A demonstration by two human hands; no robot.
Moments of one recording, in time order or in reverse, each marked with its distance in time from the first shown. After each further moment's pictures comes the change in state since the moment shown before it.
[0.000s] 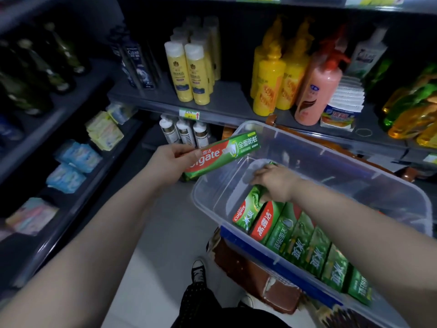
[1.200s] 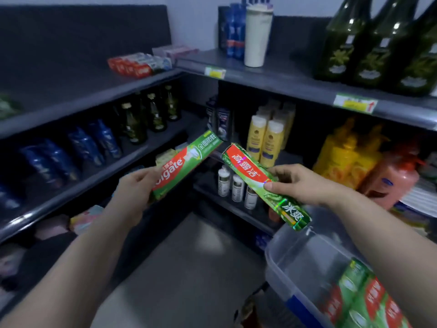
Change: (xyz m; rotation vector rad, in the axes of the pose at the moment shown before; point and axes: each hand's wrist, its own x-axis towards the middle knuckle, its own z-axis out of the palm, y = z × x) left_hand -0.072 -0.023 -0.211 -0.447 0.564 0.052; right_hand 0.018 -0.114 -0.209 0.905 0.293 -0.193
